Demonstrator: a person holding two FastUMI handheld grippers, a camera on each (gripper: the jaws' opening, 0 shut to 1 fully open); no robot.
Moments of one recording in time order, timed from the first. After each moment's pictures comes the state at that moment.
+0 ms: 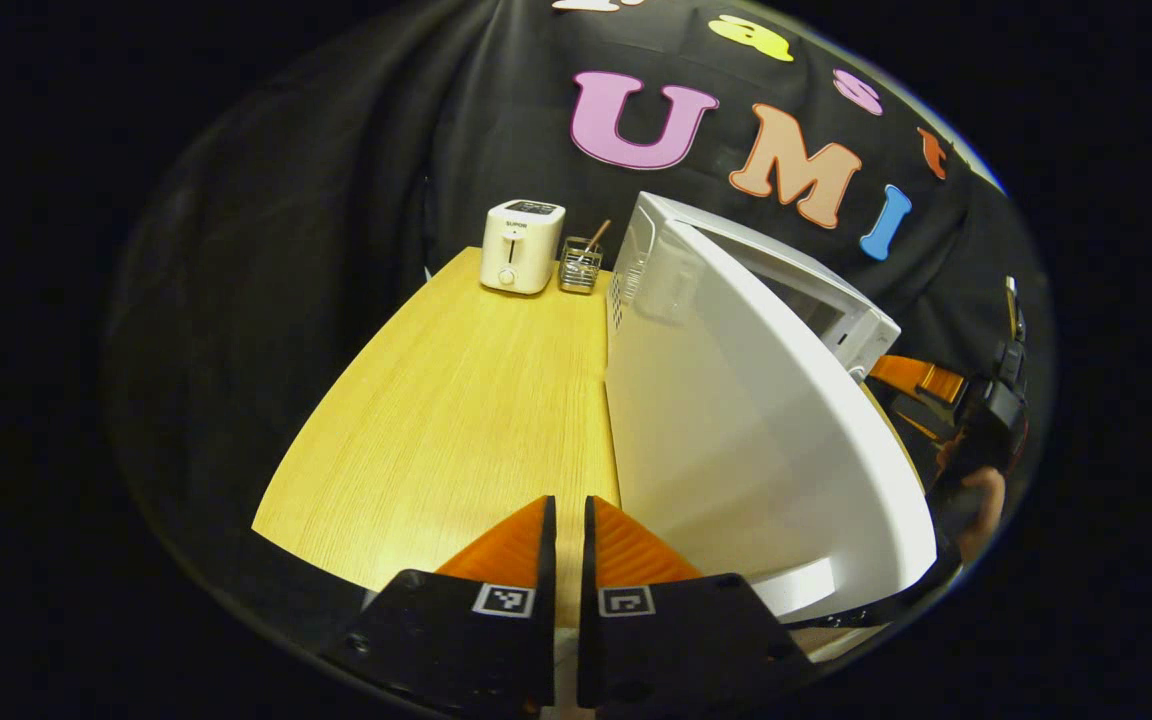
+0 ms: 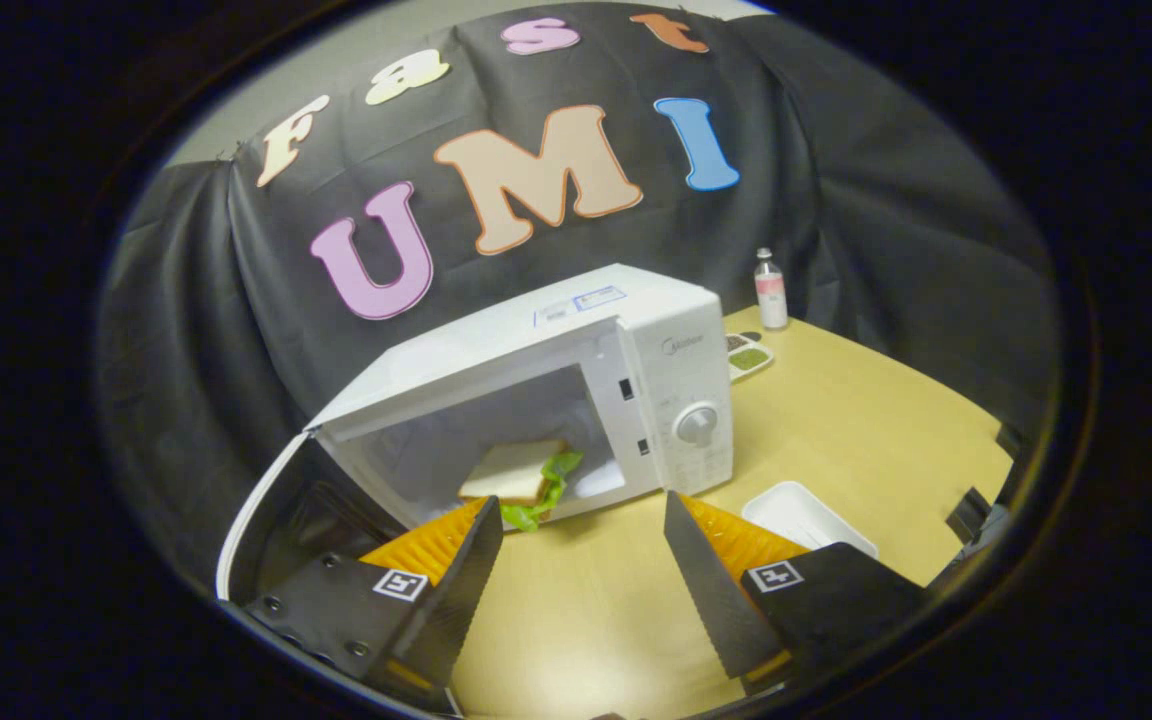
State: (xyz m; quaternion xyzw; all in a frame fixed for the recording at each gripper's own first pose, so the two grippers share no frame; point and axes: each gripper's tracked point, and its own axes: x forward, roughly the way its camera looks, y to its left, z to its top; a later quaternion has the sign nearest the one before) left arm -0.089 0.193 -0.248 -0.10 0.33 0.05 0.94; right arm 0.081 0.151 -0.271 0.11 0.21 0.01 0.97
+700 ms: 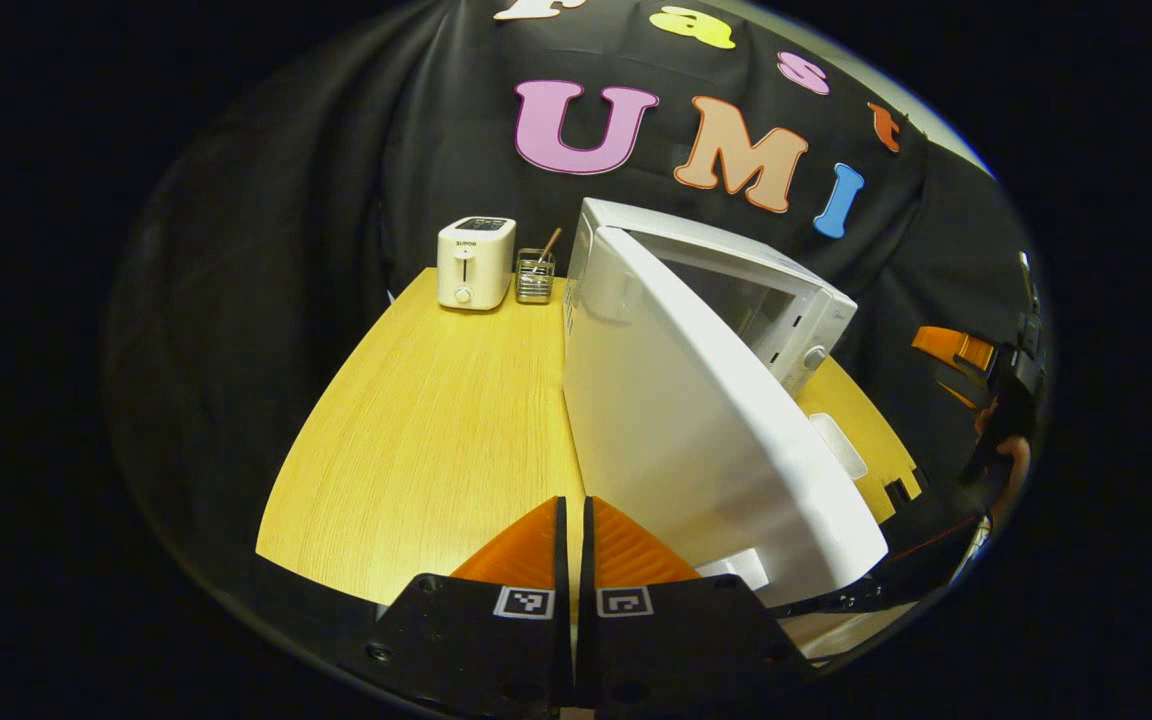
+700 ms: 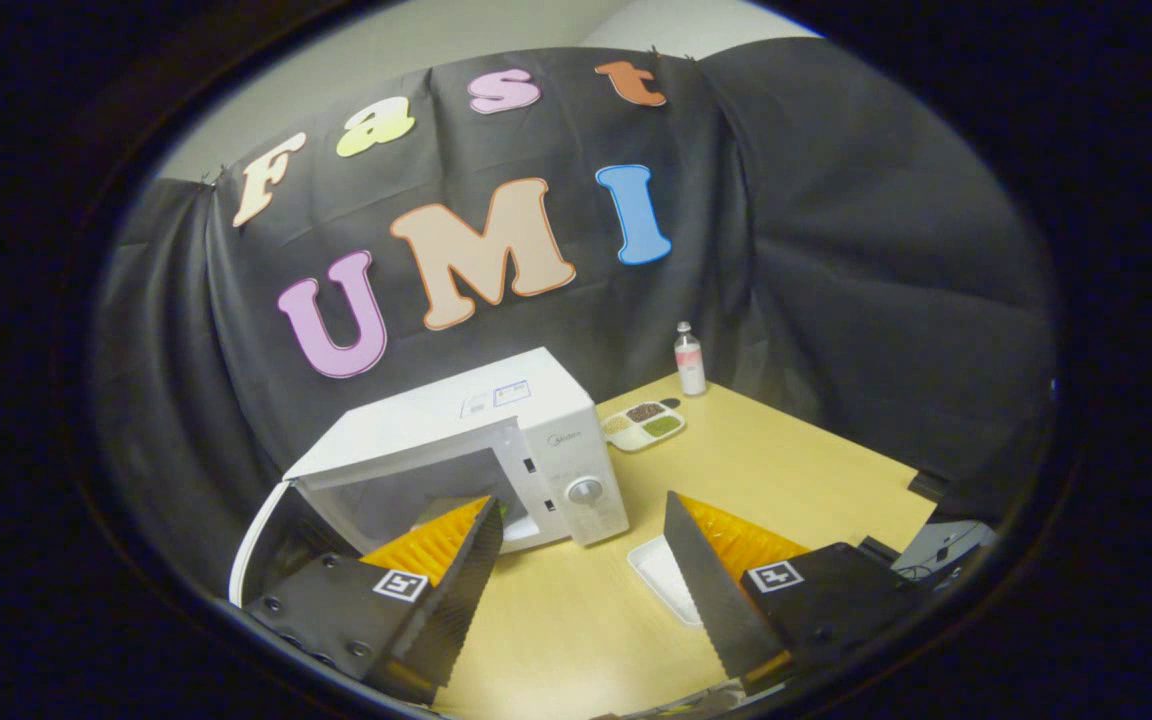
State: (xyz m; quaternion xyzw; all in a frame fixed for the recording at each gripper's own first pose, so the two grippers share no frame) left arm -0.090 0.159 -0.231 -0.06 0.32 0.00 0.95; right arm 0.046 0.065 -0.202 0.10 0.14 -0.06 0.98
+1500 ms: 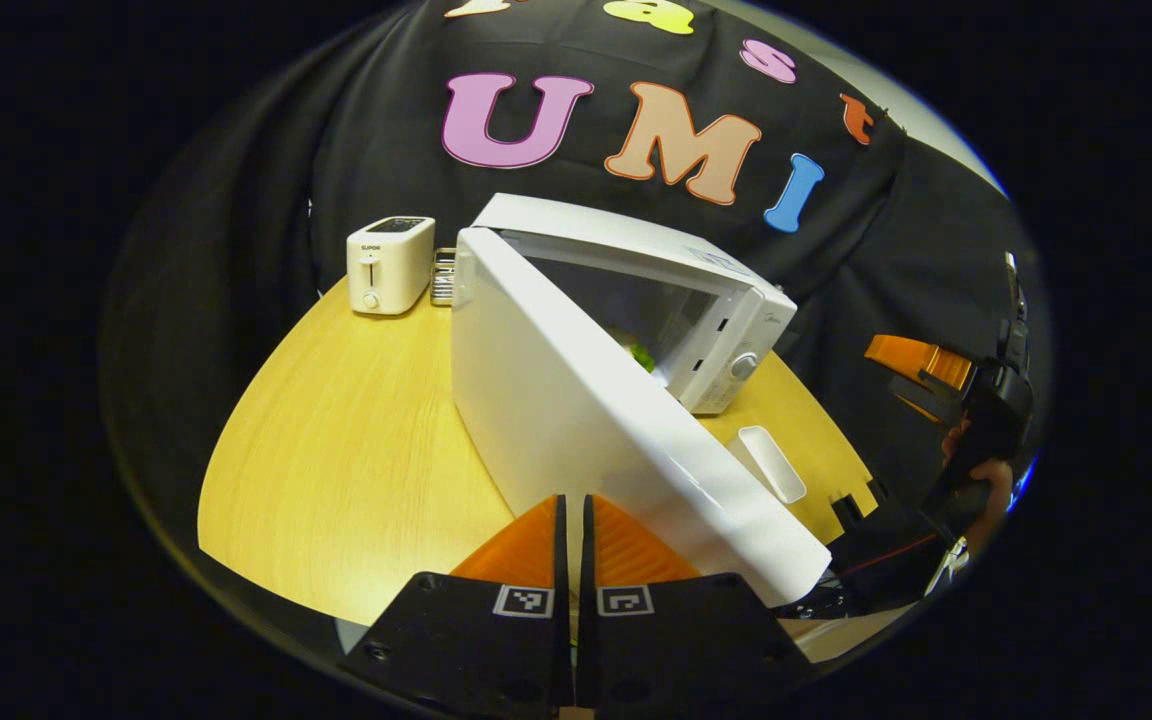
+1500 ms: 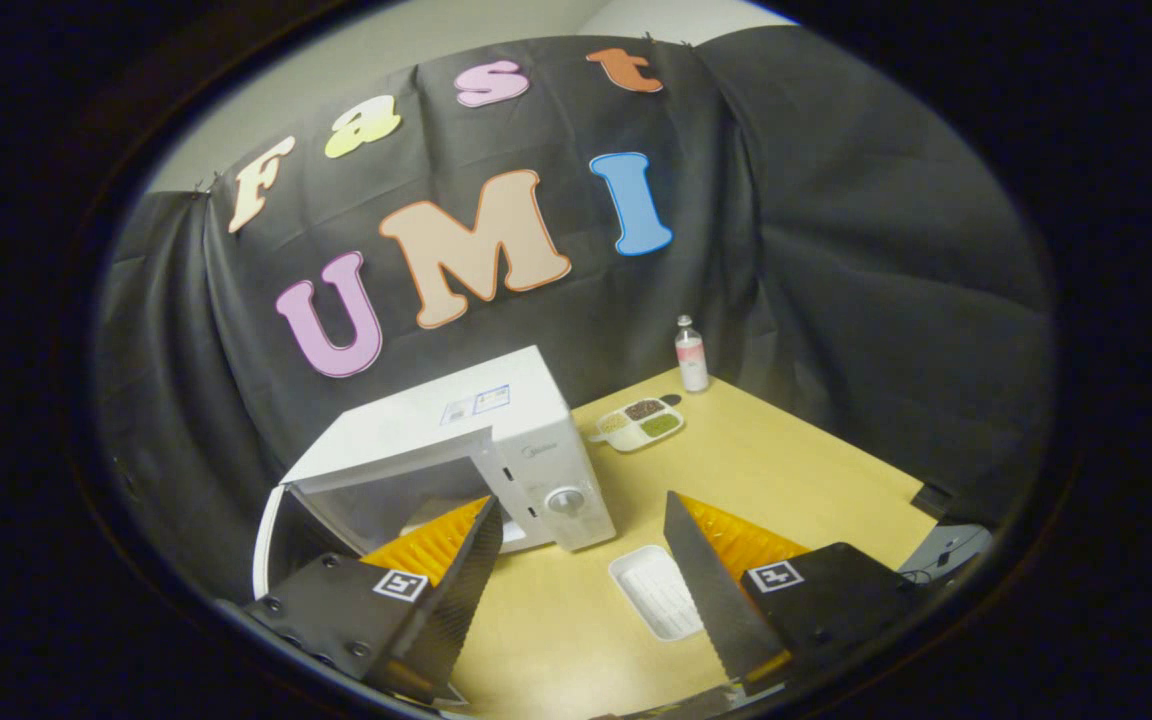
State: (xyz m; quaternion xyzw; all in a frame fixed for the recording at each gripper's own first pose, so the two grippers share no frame) left arm -0.040 0.045 -0.225 -0.08 0.32 -0.05 0.94; right arm 0.069 0.022 -0.199 0.10 0.16 -0.04 0.98
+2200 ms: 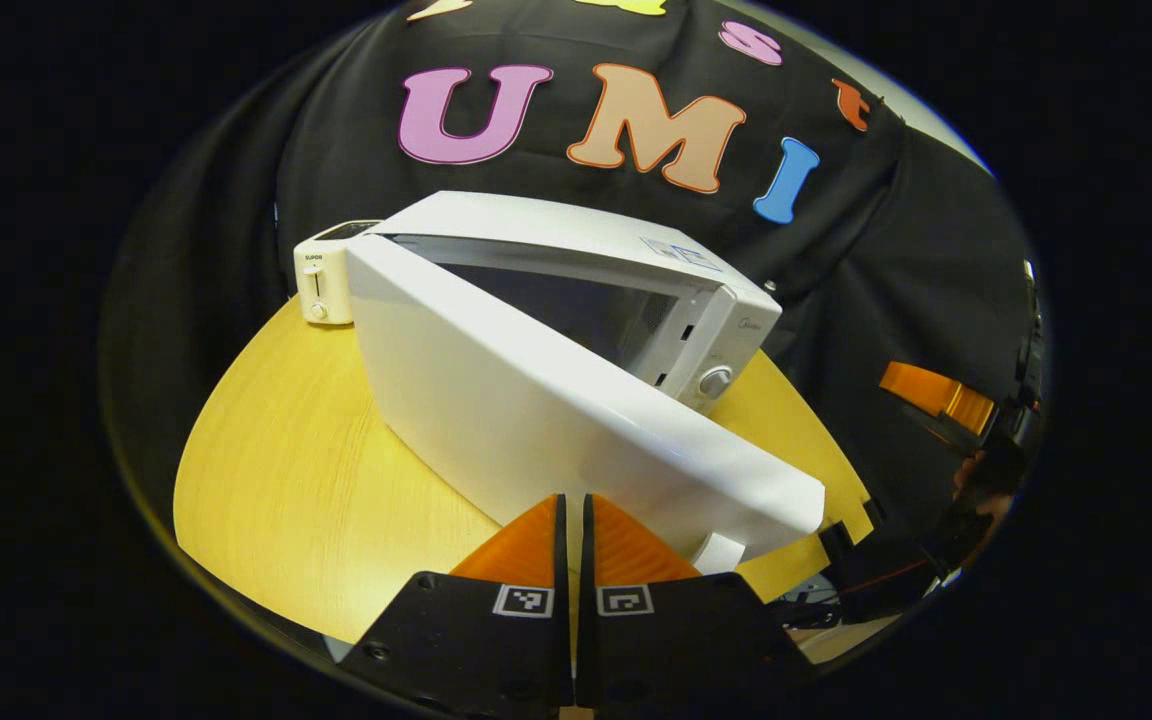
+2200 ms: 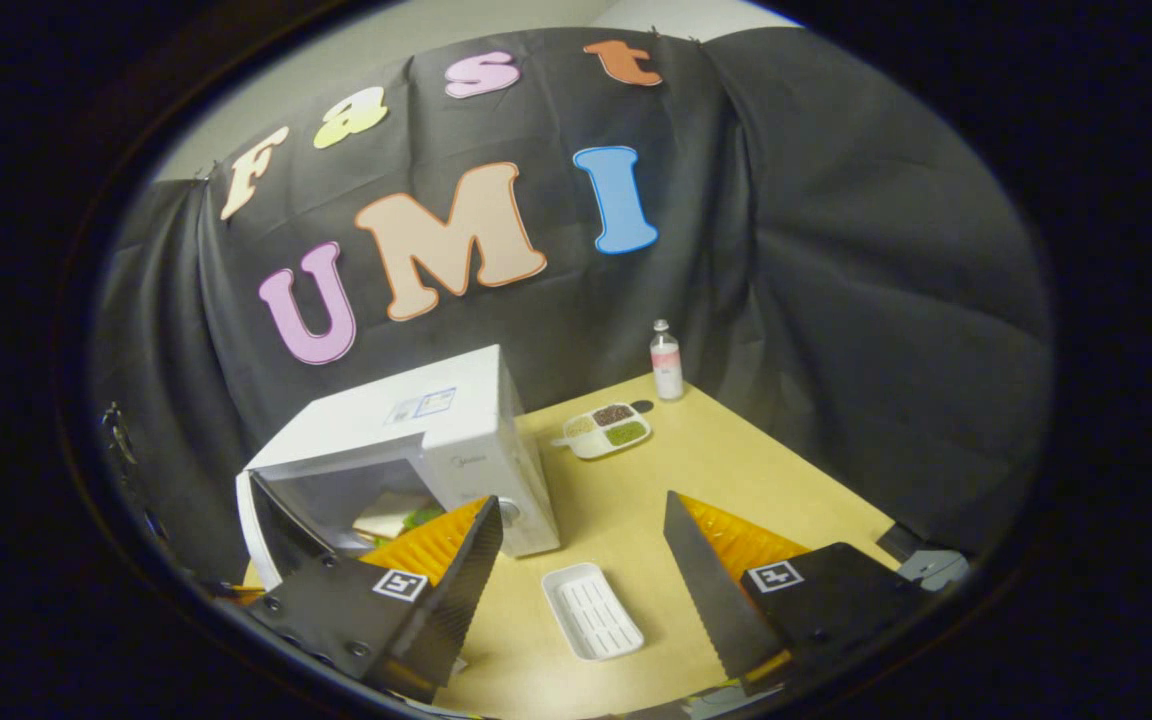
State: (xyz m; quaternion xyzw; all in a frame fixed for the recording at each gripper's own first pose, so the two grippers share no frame) left arm 0.013 -0.030 -0.232 -0.08 0.33 -0.05 0.94; right arm 0.090 -0.039 -0.202 0.08 0.18 -0.03 0.98
